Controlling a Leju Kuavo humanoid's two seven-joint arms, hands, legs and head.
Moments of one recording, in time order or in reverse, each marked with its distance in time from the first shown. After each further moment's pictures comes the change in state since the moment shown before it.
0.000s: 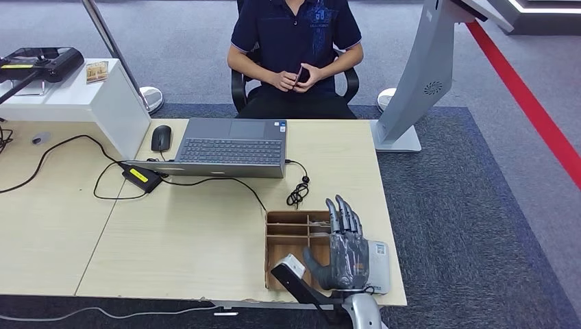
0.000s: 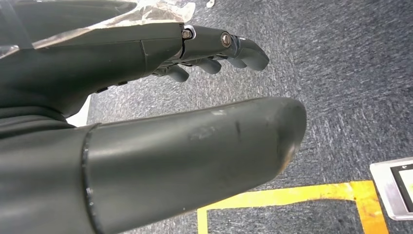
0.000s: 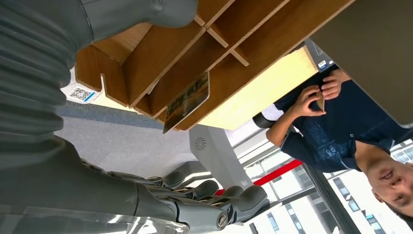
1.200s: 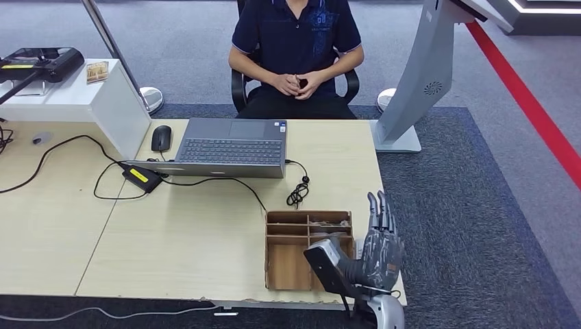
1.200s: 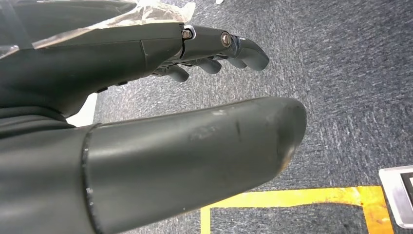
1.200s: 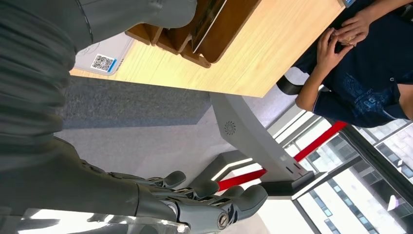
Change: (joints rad) left arm 0.002 -0.001 0.028 0.000 -0.001 0.009 0.023; right arm 0.119 0.045 -0.203 -0.155 0.008 0.000 -0.031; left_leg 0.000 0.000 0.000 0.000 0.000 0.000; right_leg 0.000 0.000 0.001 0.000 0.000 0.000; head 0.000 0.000
